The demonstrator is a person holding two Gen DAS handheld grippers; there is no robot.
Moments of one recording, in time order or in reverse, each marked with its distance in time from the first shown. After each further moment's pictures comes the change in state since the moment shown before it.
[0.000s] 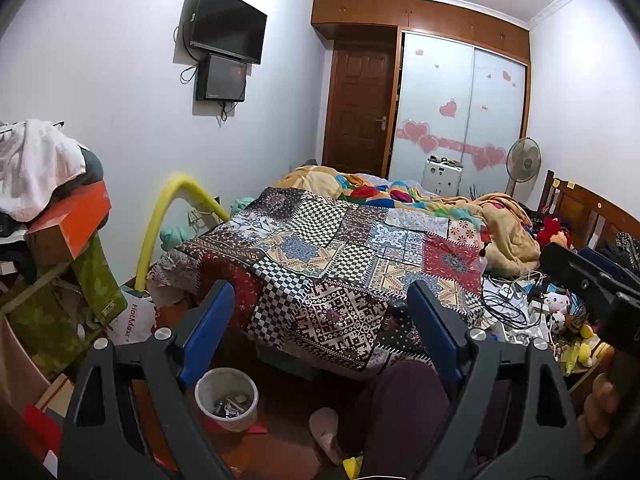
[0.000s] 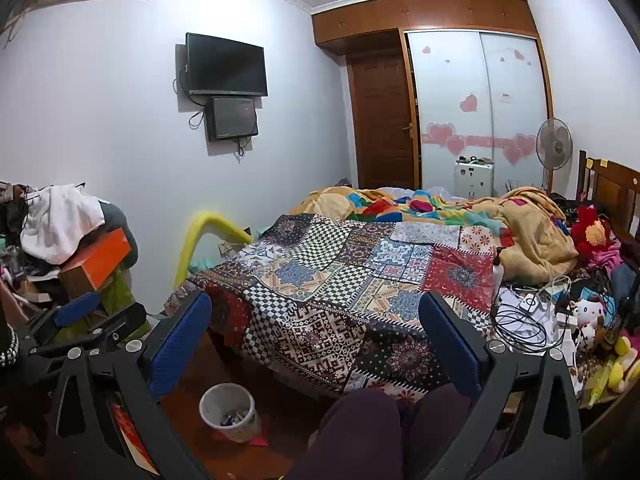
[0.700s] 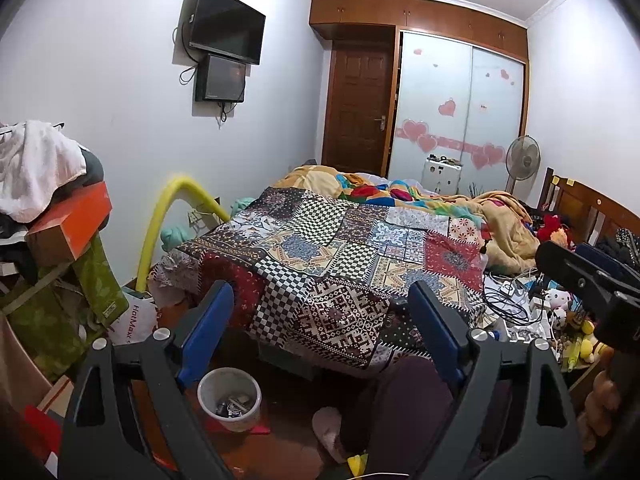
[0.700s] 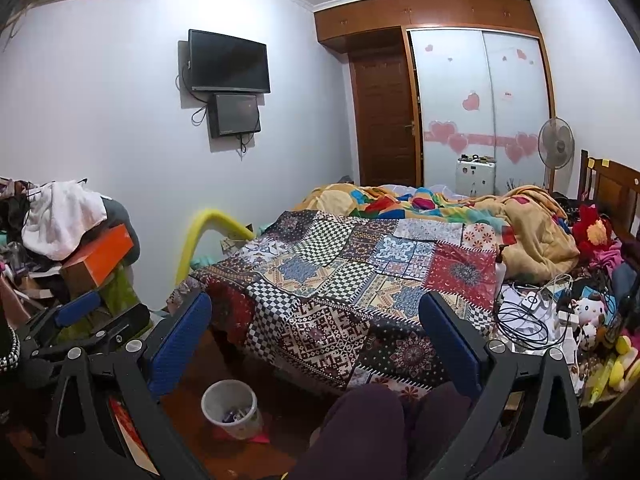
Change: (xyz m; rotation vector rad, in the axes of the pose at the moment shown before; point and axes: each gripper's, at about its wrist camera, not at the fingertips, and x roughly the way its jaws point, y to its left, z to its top) left arm -0.002 0.005 -0.005 0.007 -0.001 -0.003; right arm -0.002 0.000 -0.002 -0.014 0.012 0.008
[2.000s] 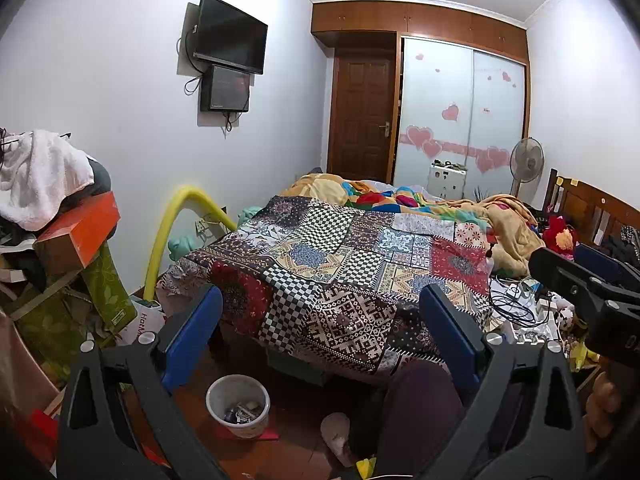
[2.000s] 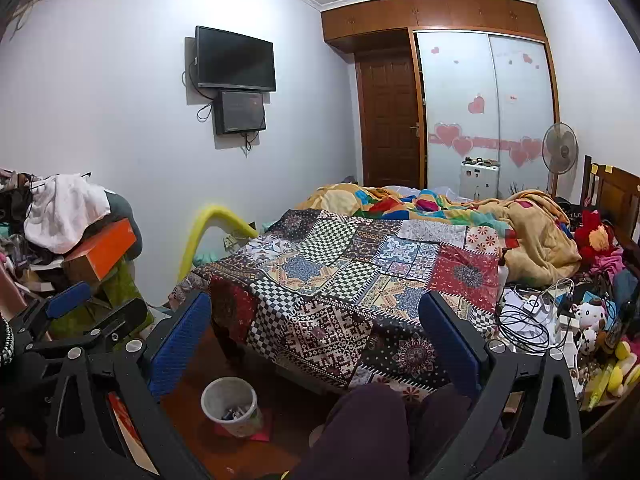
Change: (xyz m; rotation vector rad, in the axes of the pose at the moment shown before) left arm -0.009 -0.005 0.000 0.015 -0.031 0.029; right arm 0.003 -0.001 0.001 -0.020 0.007 0.018
